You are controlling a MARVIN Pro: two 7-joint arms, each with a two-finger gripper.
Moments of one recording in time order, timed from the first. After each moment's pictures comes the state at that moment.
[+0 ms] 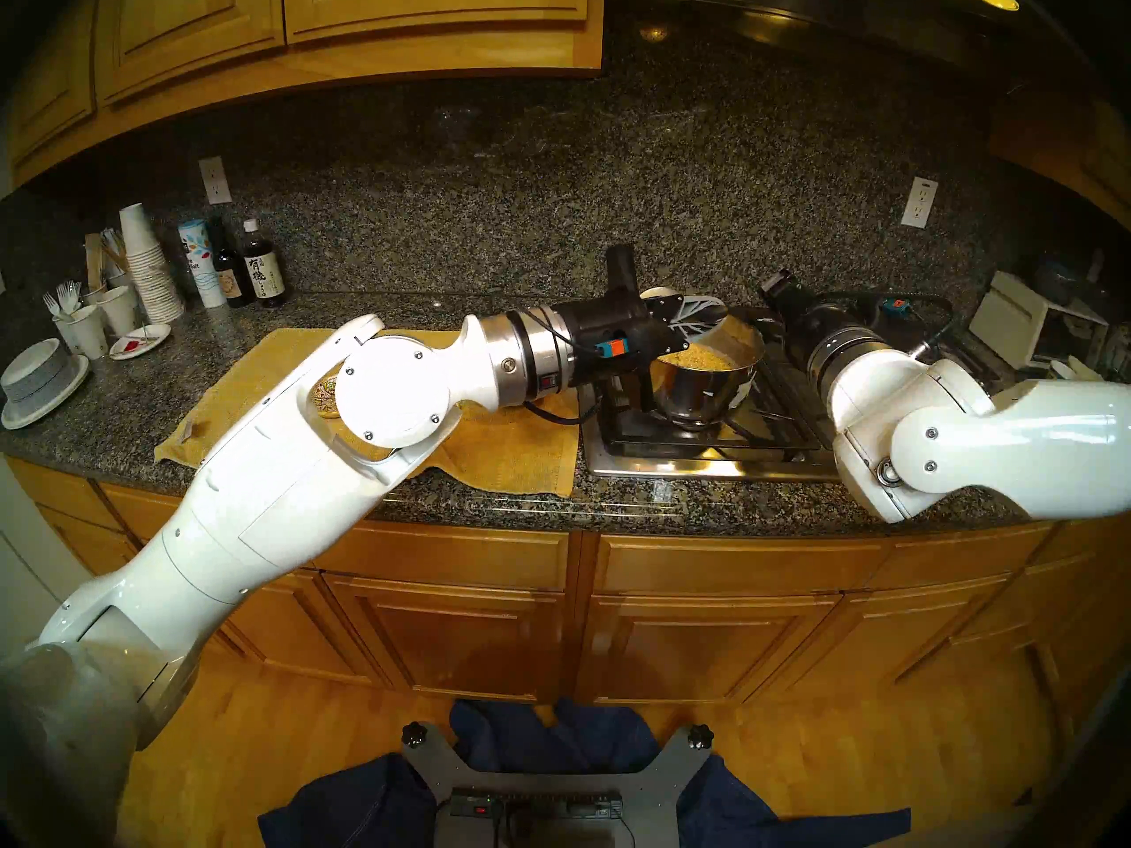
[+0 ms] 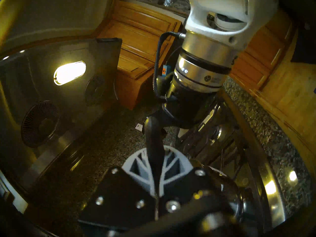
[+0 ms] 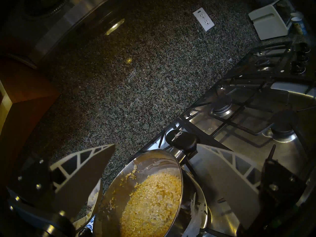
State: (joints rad) left arm 0.95 -0.98 -0.91 -1.93 0.06 -0.16 -0.48; right arm 0.56 -0.40 -0.85 -2.29 2.09 -0.94 -0.88
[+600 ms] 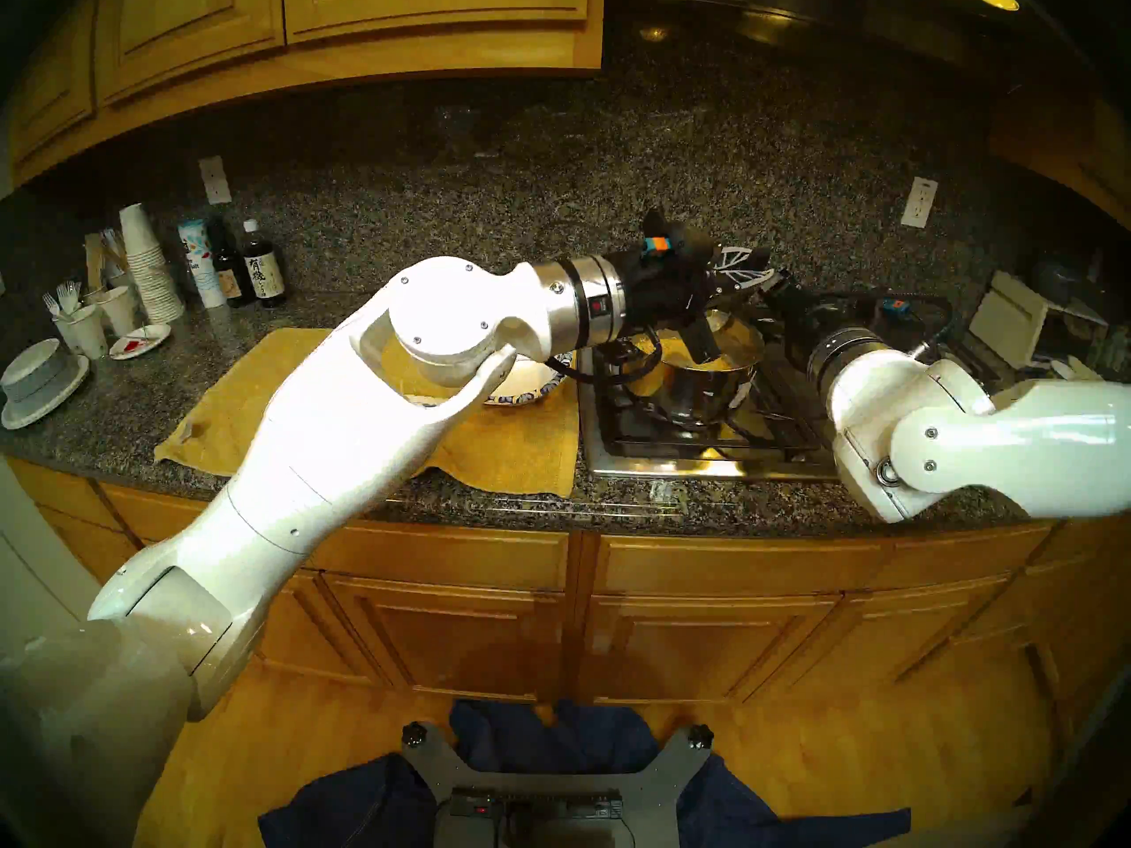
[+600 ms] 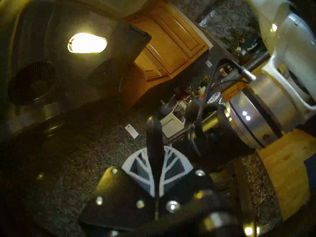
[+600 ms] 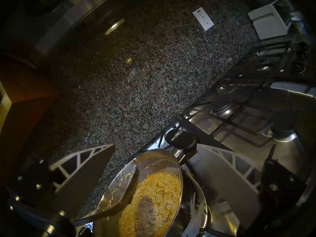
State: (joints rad) left arm 0.82 -1.17 -0.90 -1.80 -0.31 0.13 -0.58; right arm 0.56 -0.40 -0.85 -2.29 2.09 -0.94 -0.88
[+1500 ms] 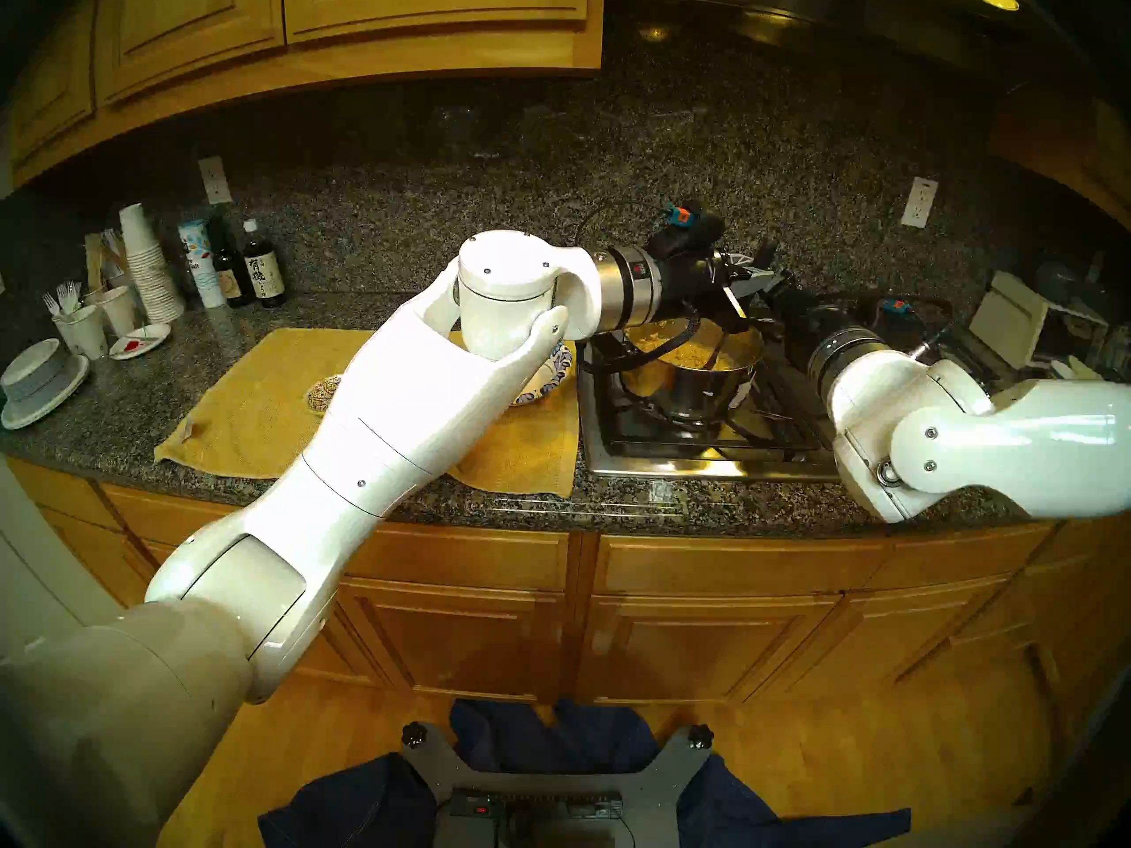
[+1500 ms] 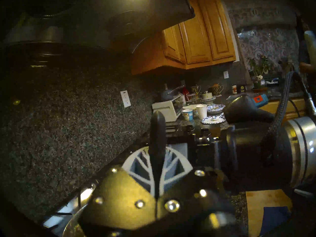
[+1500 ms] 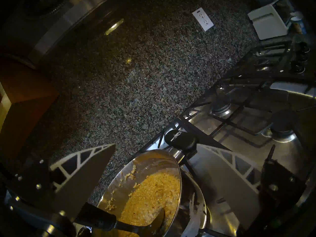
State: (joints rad) left arm 0.76 -1.33 -0.90 -1.60 -0.45 0.40 -0.52; right arm 0.56 -0.40 -0.86 -2.29 2.09 -0.94 -0.88
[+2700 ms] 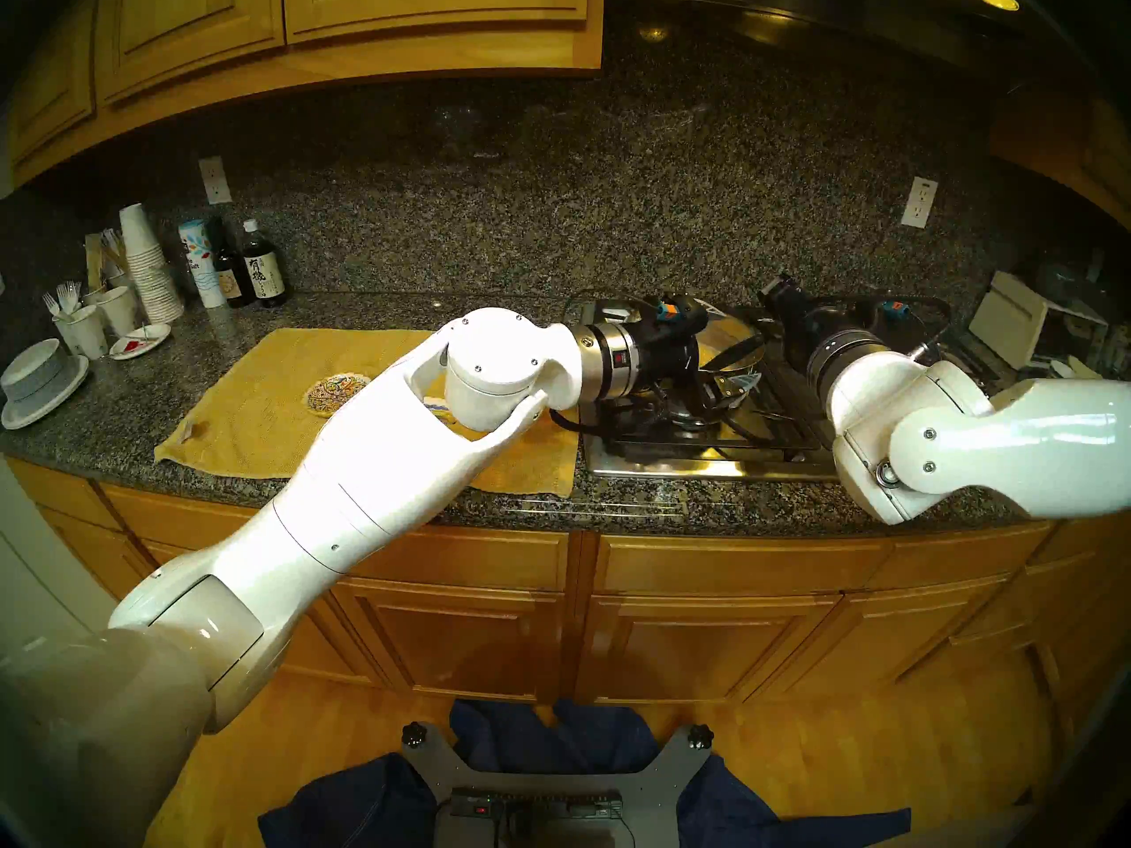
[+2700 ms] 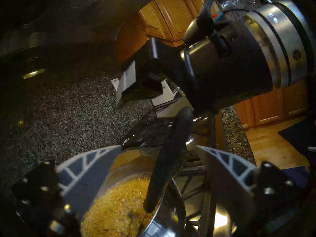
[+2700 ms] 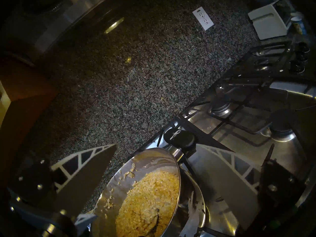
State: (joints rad) left arm 0.86 -1.20 -0.81 -1.68 -0.29 0.27 -0.51; right arm 0.58 -0.41 -0.89 -2.29 2.10 -0.95 -0.87
